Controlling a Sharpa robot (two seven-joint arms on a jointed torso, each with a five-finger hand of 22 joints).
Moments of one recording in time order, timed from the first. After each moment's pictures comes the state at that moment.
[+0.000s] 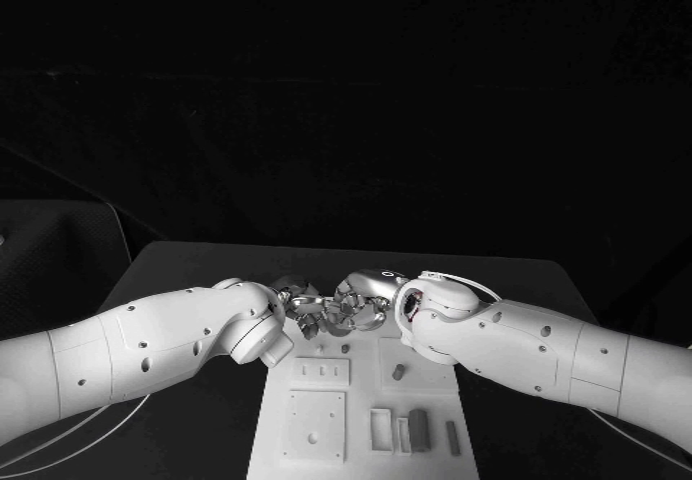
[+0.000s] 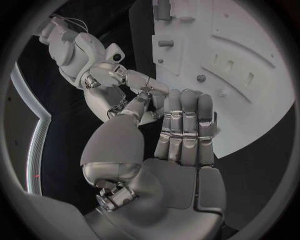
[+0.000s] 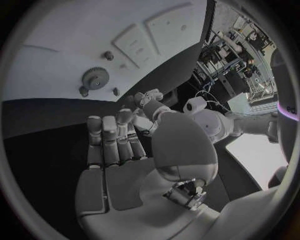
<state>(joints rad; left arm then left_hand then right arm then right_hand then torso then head) 1.34 -0.64 -0.17 1.35 -0.57 -0.28 -0.31 1.03 -0.10 0.18 -0.09 0.18 1.10 0.13 0.36 0.61 1.31 0.06 0.55 0.42 1.33 0.02 0.56 0.95 0.13 0.91 0.00 1.25 0.38 1.24 -0.45 -0.05 1.24 -1.46 -0.19 -0.05 1.22 -0.07 0.50 -0.13 0.19 0.89 0.15 0.36 0.50 1.00 0.07 1.15 0.82 1.03 -0.02 1.42 1.11 0.17 0.62 0.04 1.66 0.60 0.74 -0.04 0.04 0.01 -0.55</state>
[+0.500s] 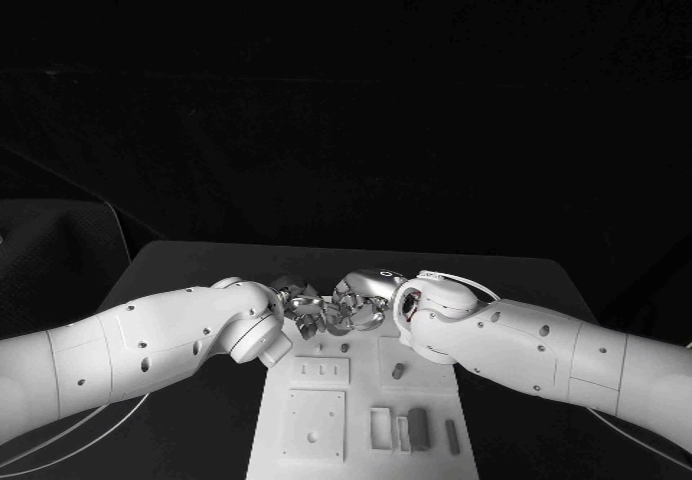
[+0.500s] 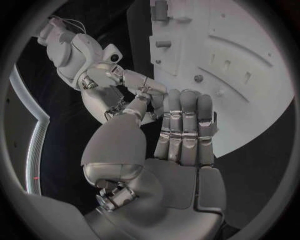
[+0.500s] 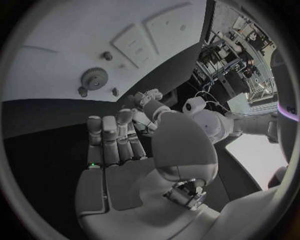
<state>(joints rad) 1.34 -0.63 -0.17 1.35 -0.58 -0.27 -0.33 1.09 -0.08 0.21 -0.11 0.18 1.11 0.13 0.36 0.61 1.32 0.06 0.55 0.42 1.34 0.02 0.57 0.96 0.14 0.92 -0.01 1.26 0.38 1.24 -0.45 -0.05 1.24 -1.46 -0.18 -0.06 1.22 -0.07 0.50 -0.13 0.19 0.89 0.15 0.37 0.50 1.00 0.07 1.16 0.82 1.03 -0.02 1.42 1.11 0.17 0.62 0.04 1.66 0.60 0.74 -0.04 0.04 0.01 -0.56</state>
